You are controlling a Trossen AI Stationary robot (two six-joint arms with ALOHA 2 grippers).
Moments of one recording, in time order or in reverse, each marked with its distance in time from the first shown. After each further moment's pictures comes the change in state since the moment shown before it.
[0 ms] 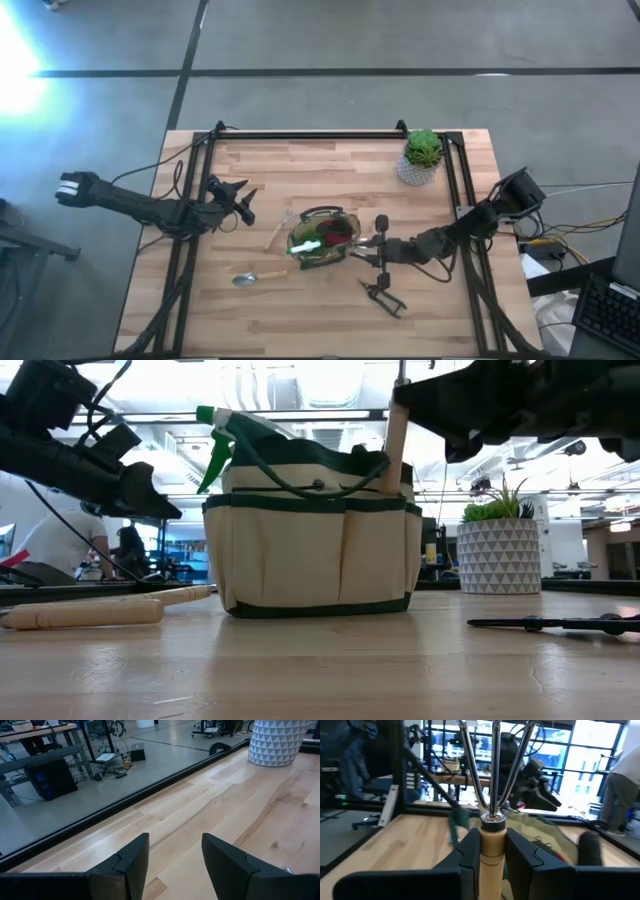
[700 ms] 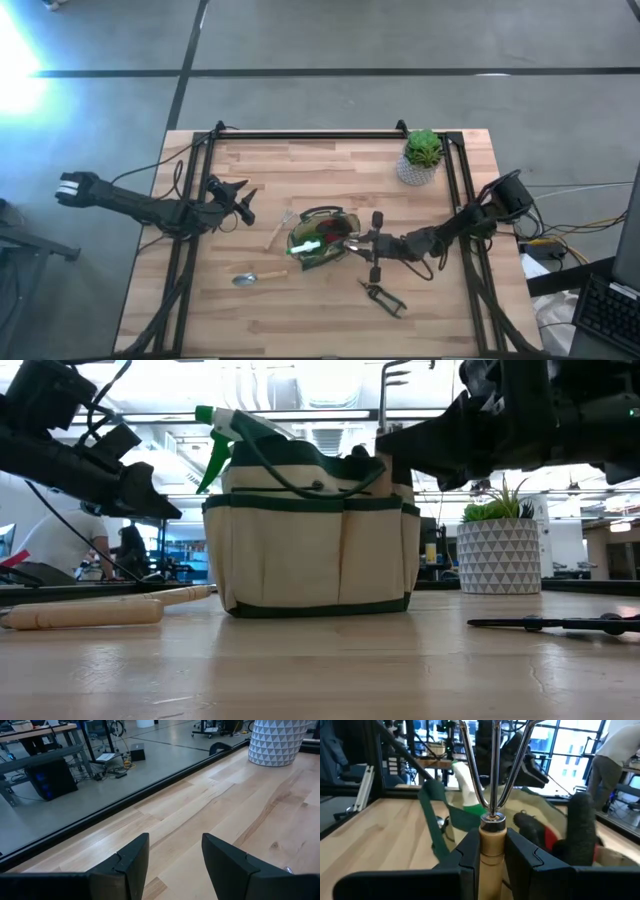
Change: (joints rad) left arm 0.000 0.000 -0.001 0.000 0.000 0.000; right arm -0.058 0.096 0.017 -0.006 0.020 0.050
